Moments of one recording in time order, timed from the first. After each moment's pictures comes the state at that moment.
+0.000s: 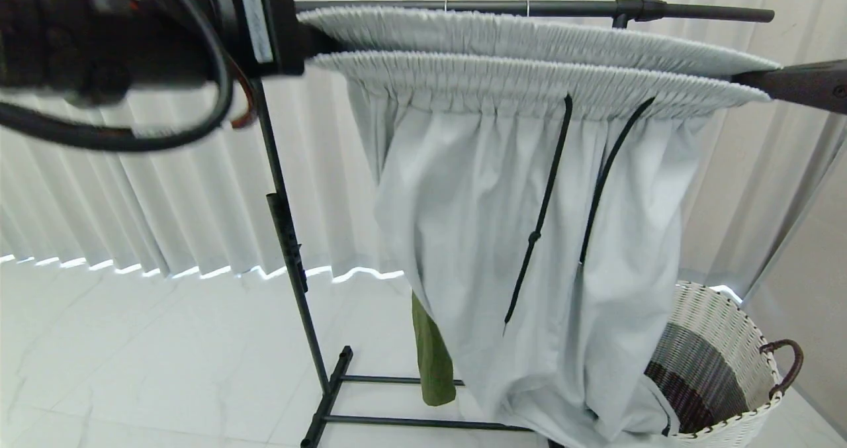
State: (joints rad) left arm -0.73 1.46 -1.66 0.36 0.28 -0.11; right arm 0.57 1.24 -1.39 0.25 0.03 -0.14
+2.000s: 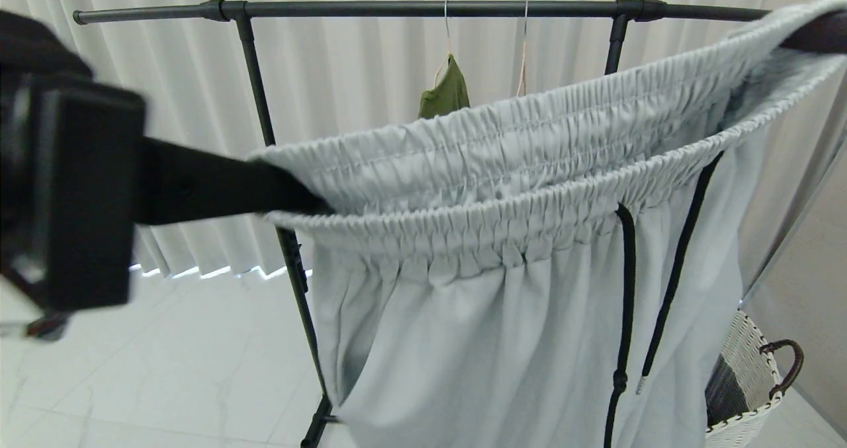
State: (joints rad) left arm -0.99 1.33 -1.62 0.78 0.20 -0.20; right arm 0.86 1.26 -1.66 0.54 0.01 -0.16
